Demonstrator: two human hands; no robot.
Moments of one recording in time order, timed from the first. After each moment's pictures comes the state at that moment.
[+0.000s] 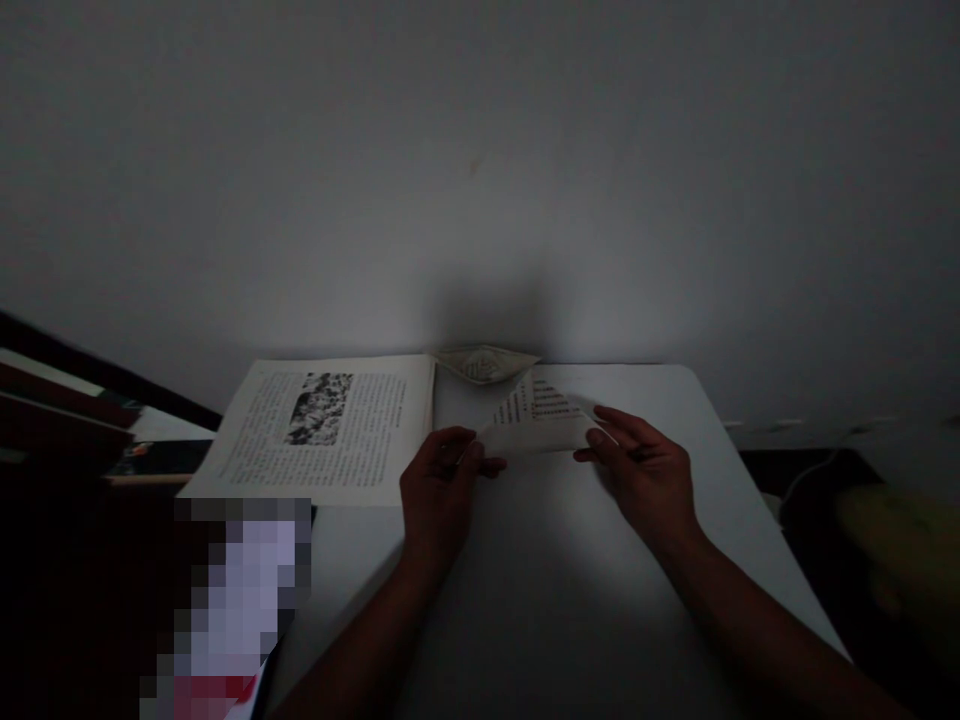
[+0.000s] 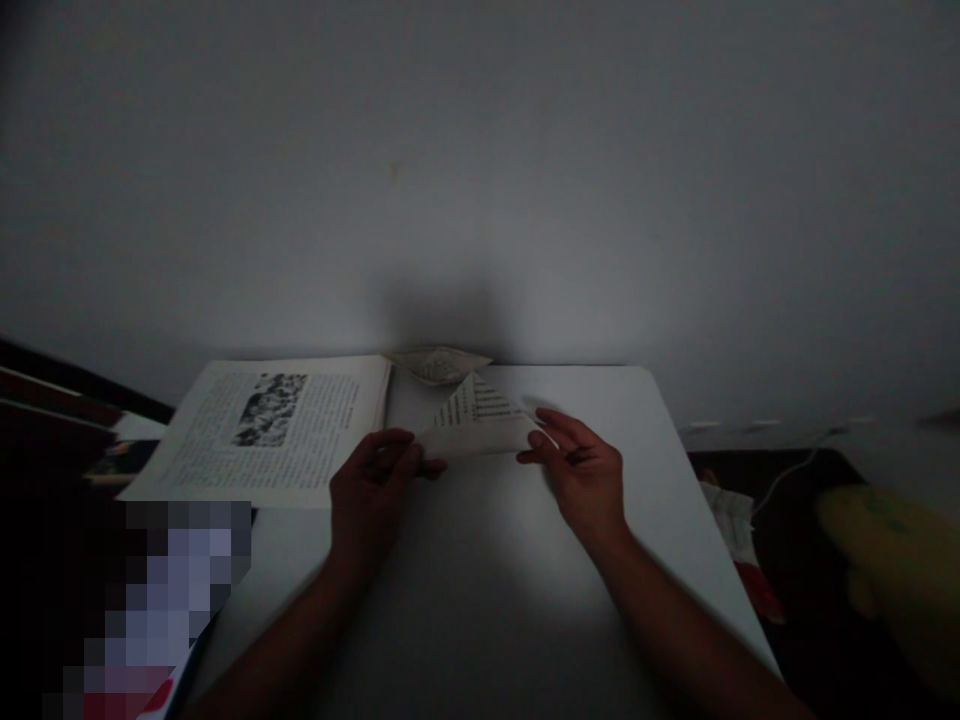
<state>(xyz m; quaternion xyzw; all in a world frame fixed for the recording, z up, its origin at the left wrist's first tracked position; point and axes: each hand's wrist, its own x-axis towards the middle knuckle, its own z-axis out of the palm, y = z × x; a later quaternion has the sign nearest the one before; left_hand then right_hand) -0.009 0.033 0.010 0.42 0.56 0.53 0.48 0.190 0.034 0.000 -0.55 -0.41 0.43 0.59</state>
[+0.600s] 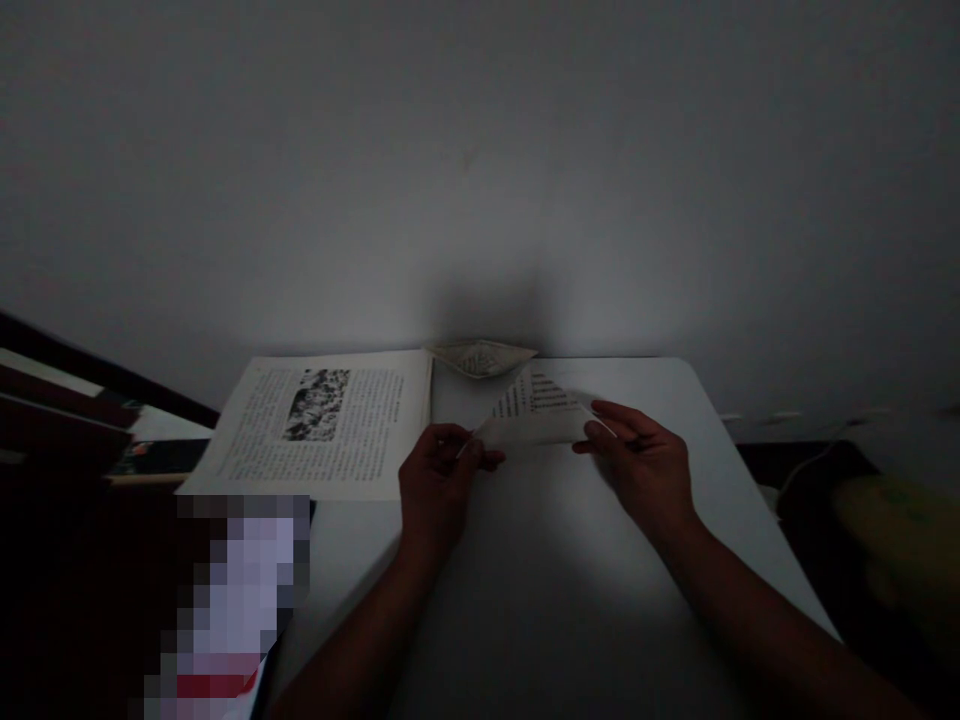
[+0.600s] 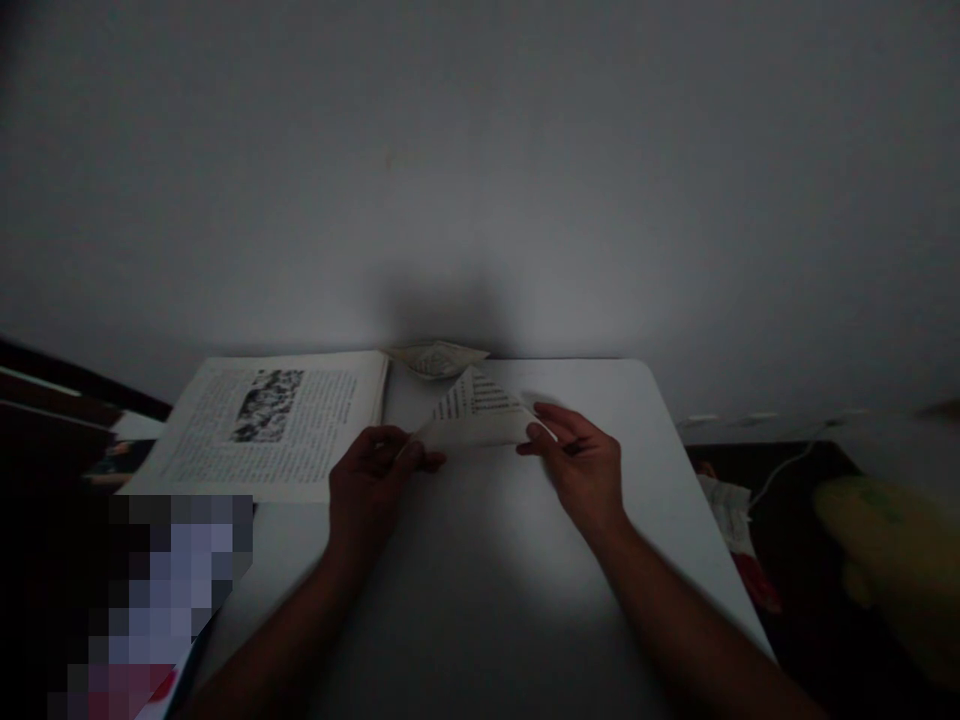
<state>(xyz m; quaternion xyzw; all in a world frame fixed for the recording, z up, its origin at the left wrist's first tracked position) -0.012 0.034 0.005 0.43 0.54 0.53 0.49 0.192 0.036 -0.002 -0.54 -0.39 0.44 0.60</state>
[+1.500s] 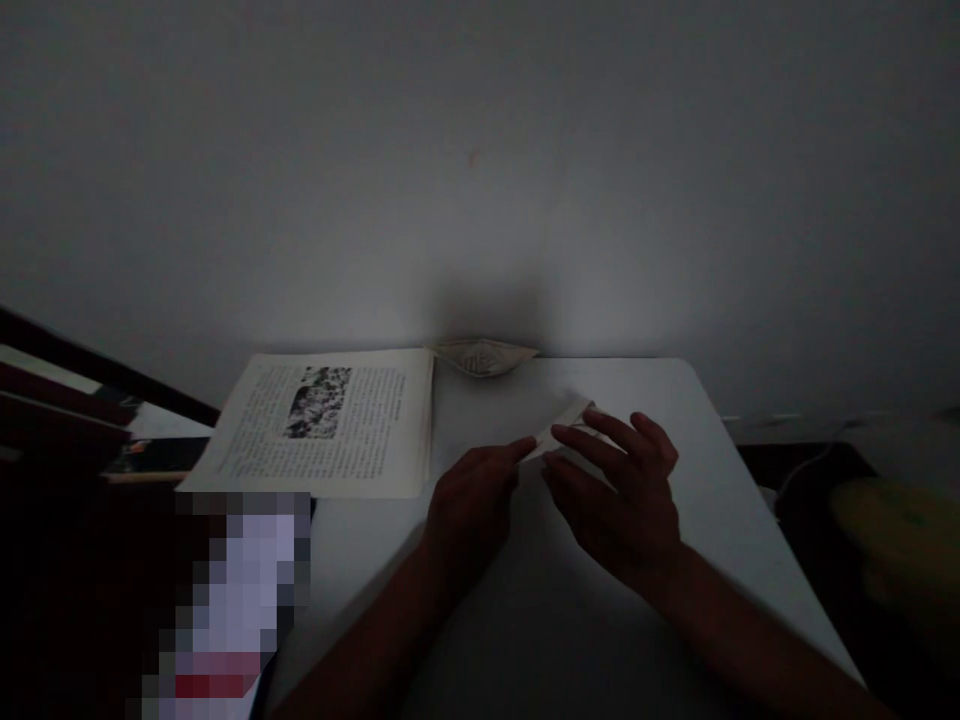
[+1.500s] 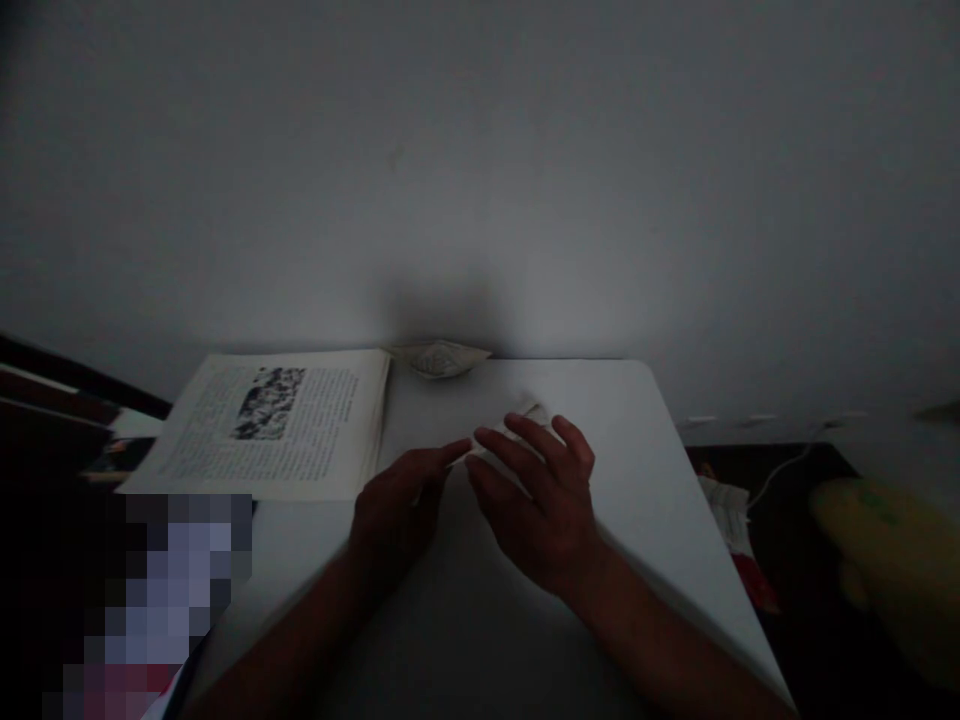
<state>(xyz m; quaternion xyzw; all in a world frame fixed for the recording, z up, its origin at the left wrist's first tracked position) -0.007 0.024 0.003 0.80 0.37 0.45 0.14 0.167 0.010 0.022 -0.42 -0.78 -0.15 0.43</state>
